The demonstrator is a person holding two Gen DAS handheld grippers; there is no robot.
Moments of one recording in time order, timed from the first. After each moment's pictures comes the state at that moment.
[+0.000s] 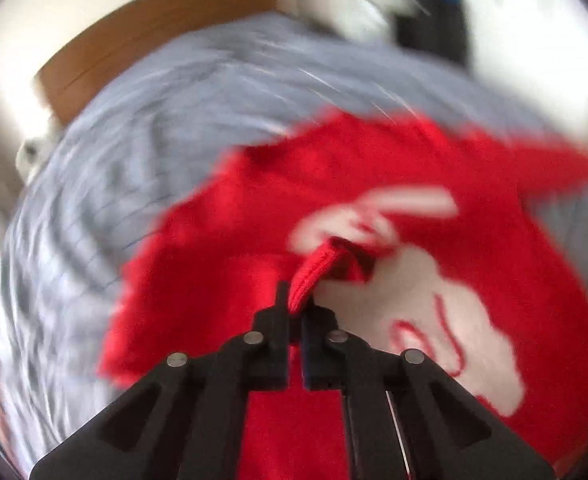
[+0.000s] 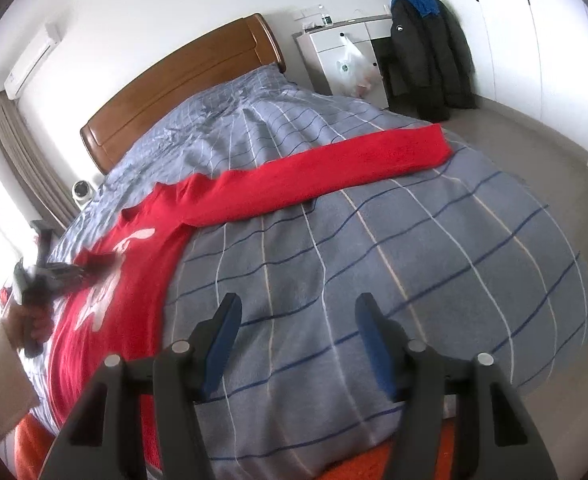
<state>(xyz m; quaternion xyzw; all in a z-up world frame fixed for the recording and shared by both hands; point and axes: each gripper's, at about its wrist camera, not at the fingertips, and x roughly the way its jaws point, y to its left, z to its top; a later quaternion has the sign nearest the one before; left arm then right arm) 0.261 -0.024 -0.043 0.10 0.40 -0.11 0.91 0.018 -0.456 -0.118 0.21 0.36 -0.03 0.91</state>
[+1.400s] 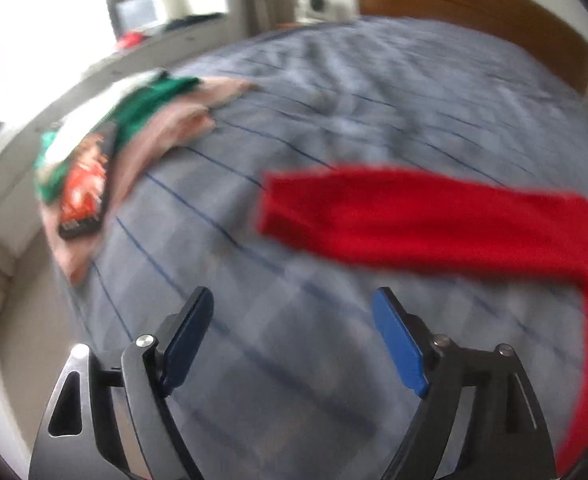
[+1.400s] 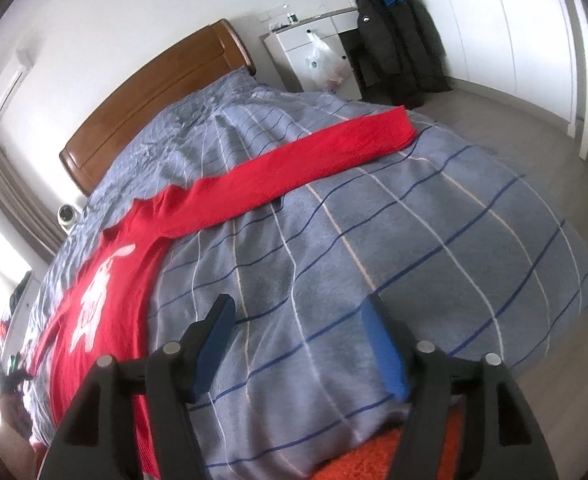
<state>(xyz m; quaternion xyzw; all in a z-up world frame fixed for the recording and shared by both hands) 0.113 0.256 -0.097 -0.13 0.43 0.26 0.85 0.009 -0.474 -0.124 0.26 0.36 -0.08 0.89</state>
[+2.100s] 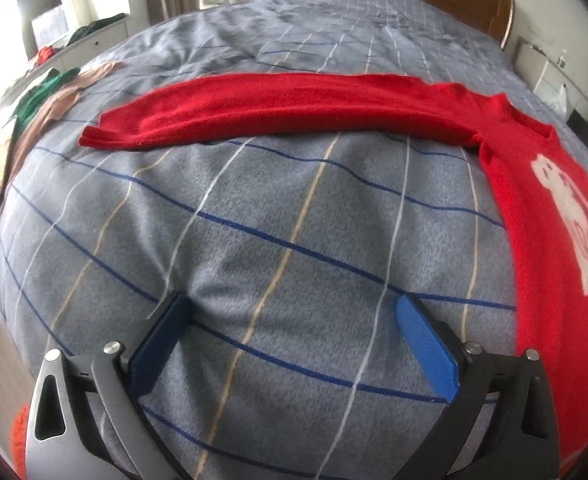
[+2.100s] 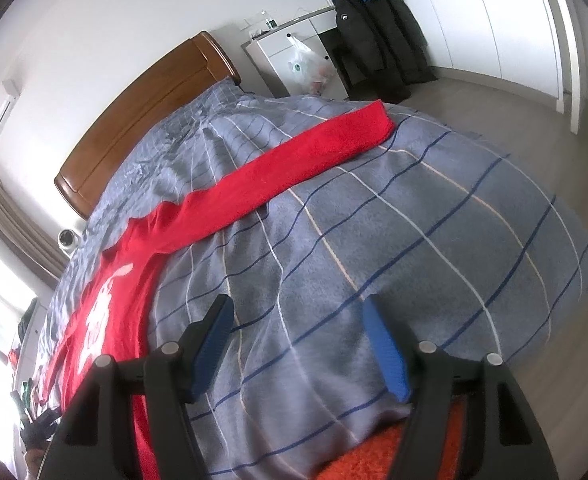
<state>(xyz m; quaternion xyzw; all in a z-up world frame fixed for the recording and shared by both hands) 0.127 0.153 -0.139 -0.10 0.46 0.13 0.87 0.006 -0.483 -0.128 0.28 0.35 -0.09 0.89</state>
